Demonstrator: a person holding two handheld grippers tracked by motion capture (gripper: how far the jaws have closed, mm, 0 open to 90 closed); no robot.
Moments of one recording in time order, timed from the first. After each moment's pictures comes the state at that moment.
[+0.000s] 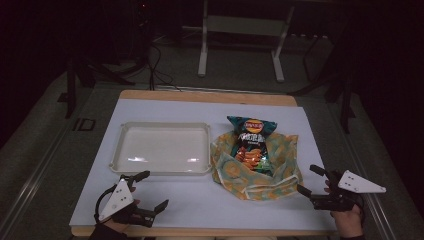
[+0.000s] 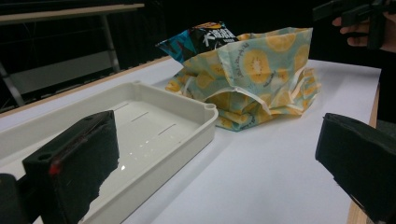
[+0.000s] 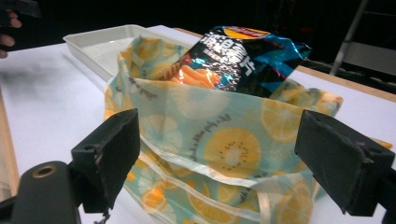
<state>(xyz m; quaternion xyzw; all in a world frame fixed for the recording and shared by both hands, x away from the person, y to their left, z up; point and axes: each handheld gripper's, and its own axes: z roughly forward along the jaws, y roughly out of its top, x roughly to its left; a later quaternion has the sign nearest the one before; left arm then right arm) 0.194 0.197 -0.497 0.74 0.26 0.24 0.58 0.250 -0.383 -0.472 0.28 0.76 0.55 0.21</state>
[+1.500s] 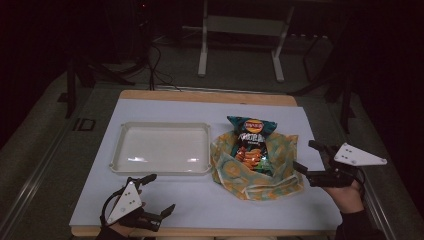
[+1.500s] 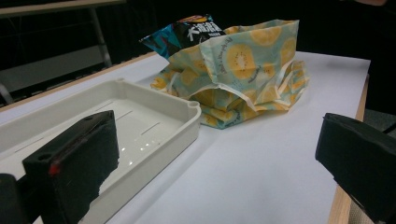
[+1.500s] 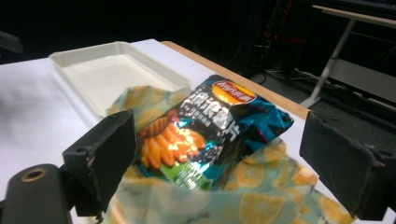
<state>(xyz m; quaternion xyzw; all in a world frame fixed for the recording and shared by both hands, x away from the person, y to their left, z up) 0.188 0.180 -0.494 0.75 0.25 0.23 0.57 0.282 -0.347 -0.399 0.26 0.77 0.53 0.24</state>
